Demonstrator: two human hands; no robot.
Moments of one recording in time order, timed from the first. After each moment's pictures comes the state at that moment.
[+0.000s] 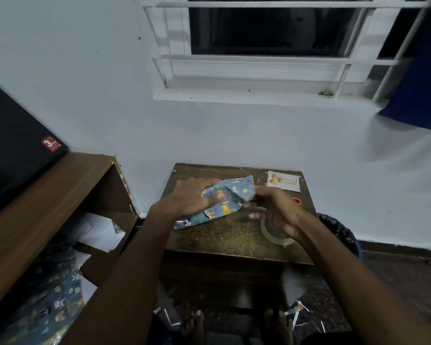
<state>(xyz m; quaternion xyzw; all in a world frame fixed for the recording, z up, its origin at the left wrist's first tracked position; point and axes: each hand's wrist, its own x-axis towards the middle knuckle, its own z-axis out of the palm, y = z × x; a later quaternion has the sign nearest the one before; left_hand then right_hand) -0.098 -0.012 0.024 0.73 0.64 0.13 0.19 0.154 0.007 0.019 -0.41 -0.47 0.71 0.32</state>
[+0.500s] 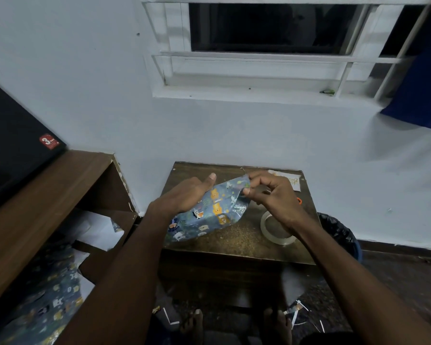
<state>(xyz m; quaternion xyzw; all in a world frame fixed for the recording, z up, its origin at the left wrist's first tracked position) -0.107 0.003 0.007 0.63 0.67 0.18 0.36 0.155 0.009 0.021 -0.32 -0.70 0.47 0.44</state>
